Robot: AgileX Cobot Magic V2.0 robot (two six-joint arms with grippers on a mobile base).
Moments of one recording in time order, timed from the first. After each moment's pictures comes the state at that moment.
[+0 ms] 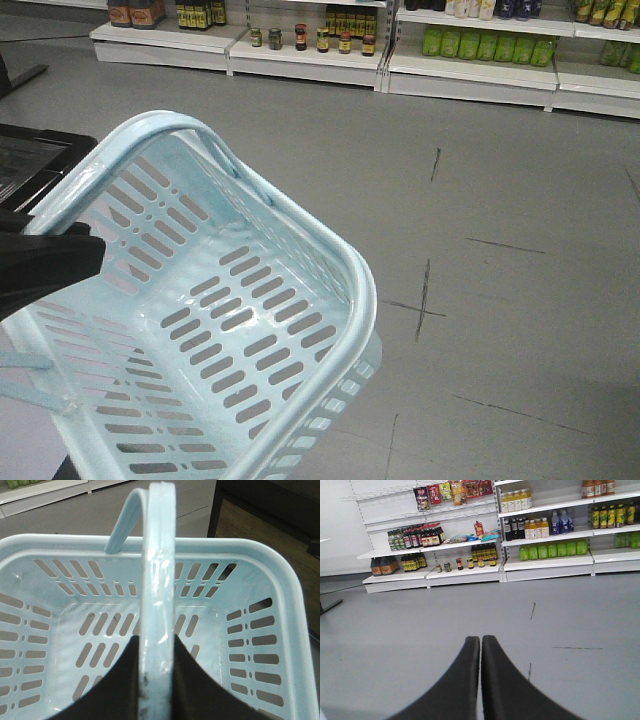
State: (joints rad) left arm -0.45 0.83 -1.06 -0.45 0.84 0.46; right arm -0.02 -0.01 0.03 0.00 0.14 0.13
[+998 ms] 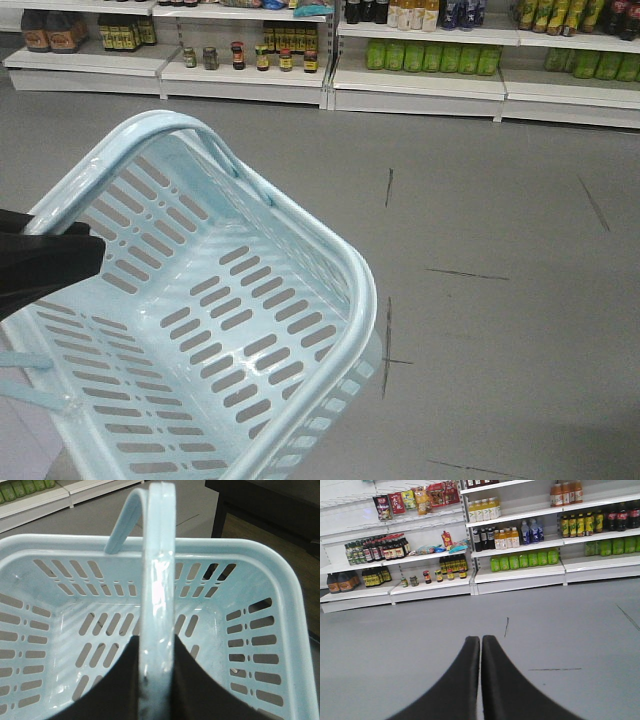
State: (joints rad) left arm -0.45 0.83 -1.06 -0.45 0.84 0.46; right arm -0.02 -0.01 0.03 0.00 0.14 0.13
